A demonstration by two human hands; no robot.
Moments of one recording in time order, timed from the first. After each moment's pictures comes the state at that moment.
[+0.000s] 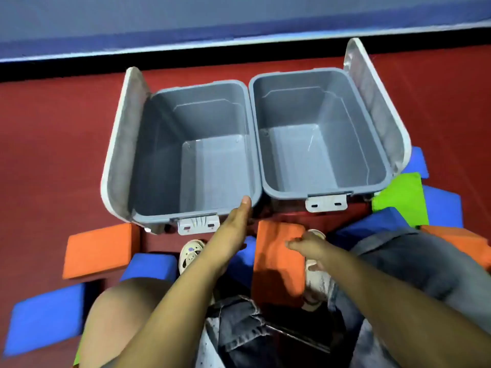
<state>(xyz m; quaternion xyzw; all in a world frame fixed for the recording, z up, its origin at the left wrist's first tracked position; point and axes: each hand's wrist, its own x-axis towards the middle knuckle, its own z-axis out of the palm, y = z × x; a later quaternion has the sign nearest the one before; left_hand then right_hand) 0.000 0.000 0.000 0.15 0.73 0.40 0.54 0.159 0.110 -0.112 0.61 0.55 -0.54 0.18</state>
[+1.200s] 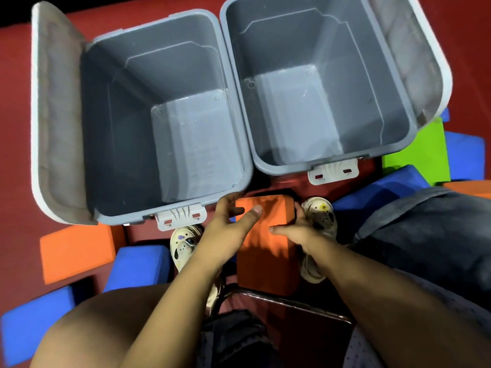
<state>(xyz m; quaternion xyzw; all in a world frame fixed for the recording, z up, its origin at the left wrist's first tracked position) -0.013 0.024 -0.047 0.16 0.77 0.31 0.53 0.141 0.108 -0.219 0.65 0.45 -0.61 0.06</state>
